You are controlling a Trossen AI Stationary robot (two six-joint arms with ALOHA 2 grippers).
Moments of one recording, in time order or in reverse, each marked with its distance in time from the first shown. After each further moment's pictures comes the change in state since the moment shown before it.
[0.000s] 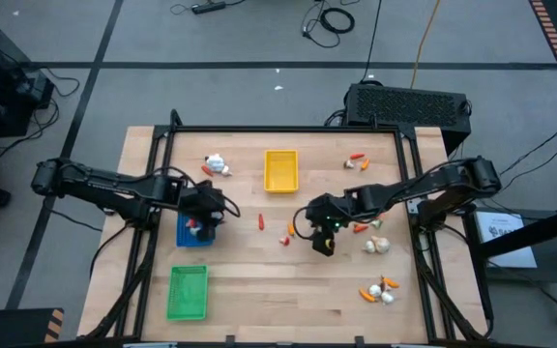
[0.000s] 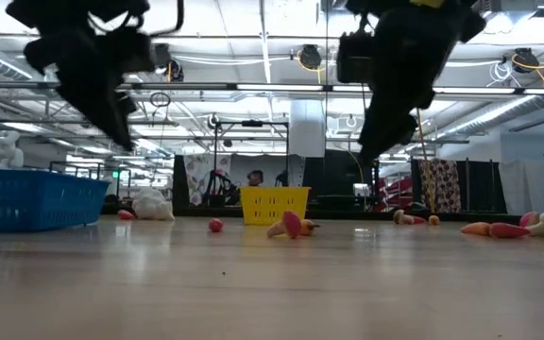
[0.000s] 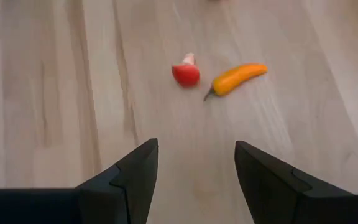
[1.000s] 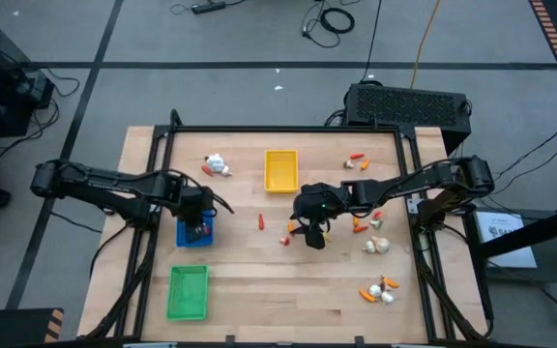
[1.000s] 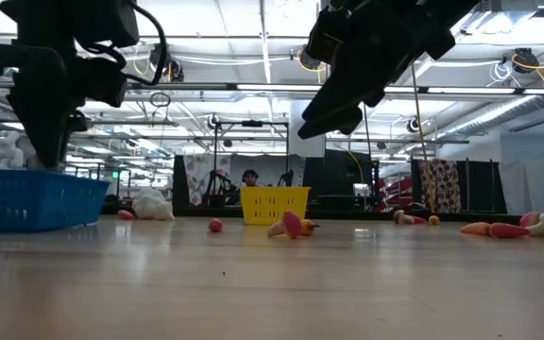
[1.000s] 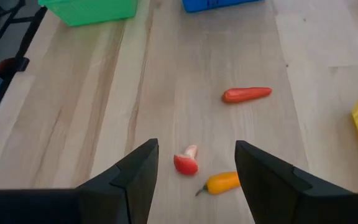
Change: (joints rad) left arm 0.042 0.000 0.004 -0.342 0.133 -0.253; right arm -0.075 0.055 0.000 0.323 -0.073 -0.298
